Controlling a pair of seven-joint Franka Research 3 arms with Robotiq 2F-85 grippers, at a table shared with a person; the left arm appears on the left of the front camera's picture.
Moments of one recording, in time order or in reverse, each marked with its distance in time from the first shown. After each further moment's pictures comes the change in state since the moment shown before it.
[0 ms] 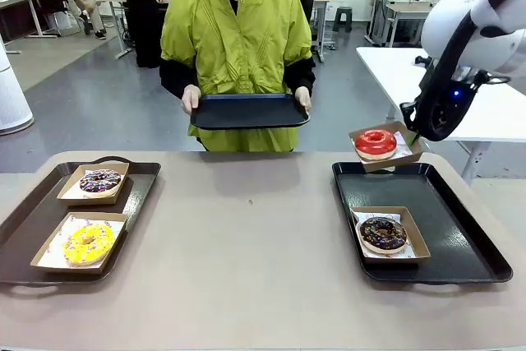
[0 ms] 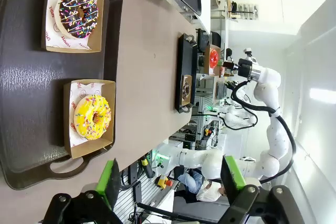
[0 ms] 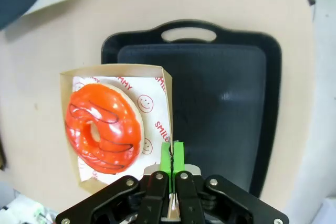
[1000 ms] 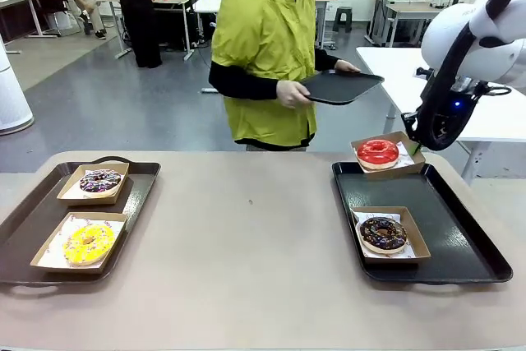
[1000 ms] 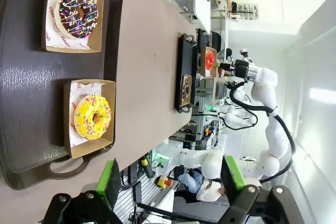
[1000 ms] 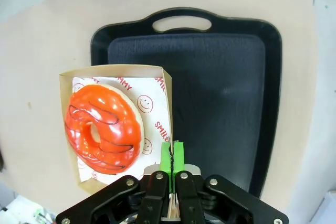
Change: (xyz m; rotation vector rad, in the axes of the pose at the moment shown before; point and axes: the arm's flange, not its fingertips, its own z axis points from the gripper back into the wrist) left arm 0.000 0.000 0.000 0.000 0.000 0.000; right arm -0.006 -0.008 -0.015 -0.013 0.020 -0.017
